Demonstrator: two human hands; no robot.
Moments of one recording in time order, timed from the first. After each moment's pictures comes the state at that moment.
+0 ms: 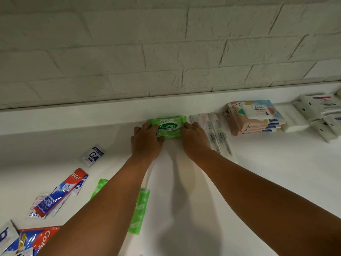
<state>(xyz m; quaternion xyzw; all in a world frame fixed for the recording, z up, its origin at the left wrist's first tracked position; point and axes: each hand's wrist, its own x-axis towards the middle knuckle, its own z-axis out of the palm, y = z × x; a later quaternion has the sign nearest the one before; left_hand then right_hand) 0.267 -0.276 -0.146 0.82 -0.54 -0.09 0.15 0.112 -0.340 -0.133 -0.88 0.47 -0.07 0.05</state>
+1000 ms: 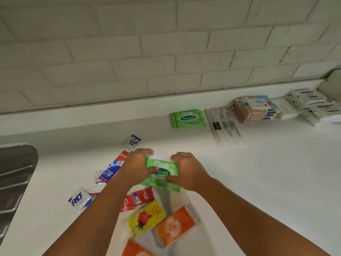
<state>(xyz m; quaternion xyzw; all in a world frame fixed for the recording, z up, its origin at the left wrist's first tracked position) 0.353 -0.083 -0.108 0.76 -0.58 -0.23 0.16 0.151 -0.141 -0.113 -0.87 0.43 -0.03 0.23</state>
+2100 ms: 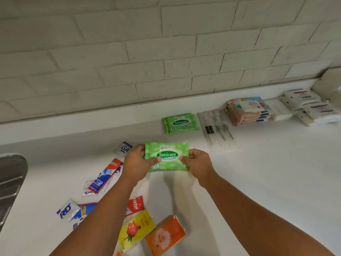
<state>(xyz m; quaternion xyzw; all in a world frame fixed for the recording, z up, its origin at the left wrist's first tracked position) 0.319 -0.121 -0.107 0.74 -0.41 -0.34 0.41 0.120 -0.181 -0.115 -0.48 0.57 -0.31 0.59</state>
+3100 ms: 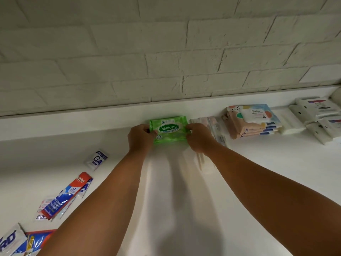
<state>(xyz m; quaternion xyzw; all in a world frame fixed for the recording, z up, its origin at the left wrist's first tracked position) 0.287 -0.286 -0.131 0.81 -0.36 -0.22 0.41 0.104 -0.350 -0.100 -0.78 0.55 -0.09 0.28</state>
